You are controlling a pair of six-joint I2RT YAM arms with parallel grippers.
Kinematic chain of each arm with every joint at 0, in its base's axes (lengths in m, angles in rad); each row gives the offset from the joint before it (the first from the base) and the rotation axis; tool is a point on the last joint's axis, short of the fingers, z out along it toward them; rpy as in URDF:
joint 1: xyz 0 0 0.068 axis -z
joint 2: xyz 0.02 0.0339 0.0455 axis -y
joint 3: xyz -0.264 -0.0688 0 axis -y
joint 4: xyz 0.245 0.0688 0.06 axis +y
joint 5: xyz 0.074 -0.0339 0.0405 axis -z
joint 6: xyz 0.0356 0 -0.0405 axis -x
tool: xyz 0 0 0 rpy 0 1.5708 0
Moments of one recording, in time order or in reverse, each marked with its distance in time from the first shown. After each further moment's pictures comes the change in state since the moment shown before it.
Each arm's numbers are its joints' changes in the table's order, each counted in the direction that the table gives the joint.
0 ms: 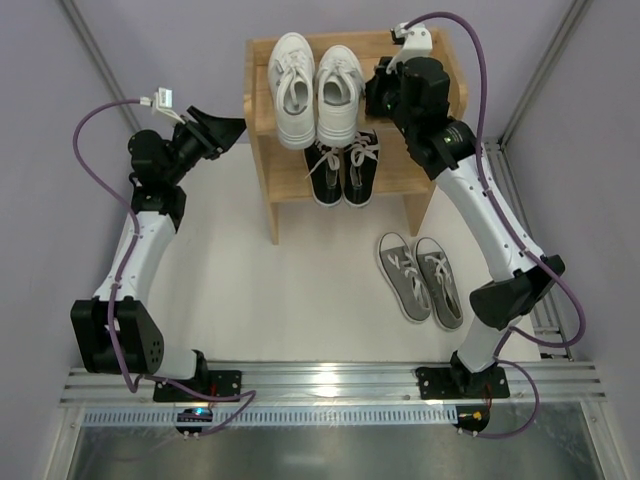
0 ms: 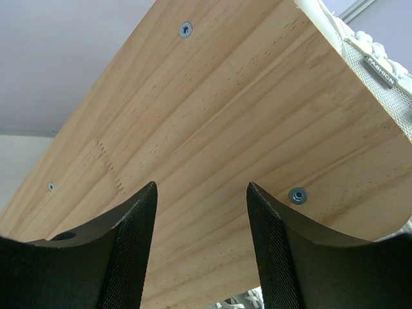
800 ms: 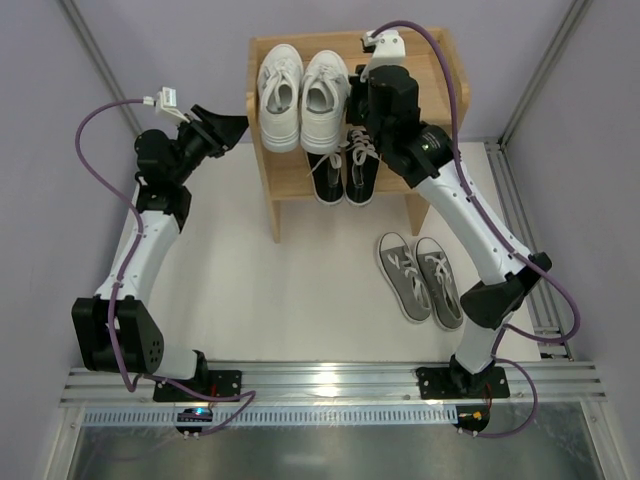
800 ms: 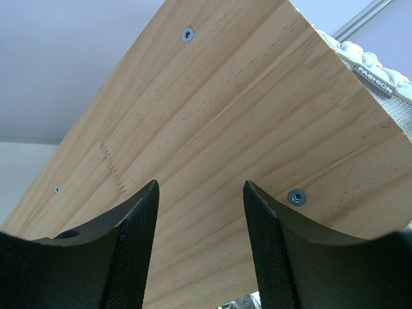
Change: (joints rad) left arm 0.038 -0.007 0.002 -0.010 -0.074 -0.017; right arm -0.150 -0.041 0.091 0.082 0.216 0.048
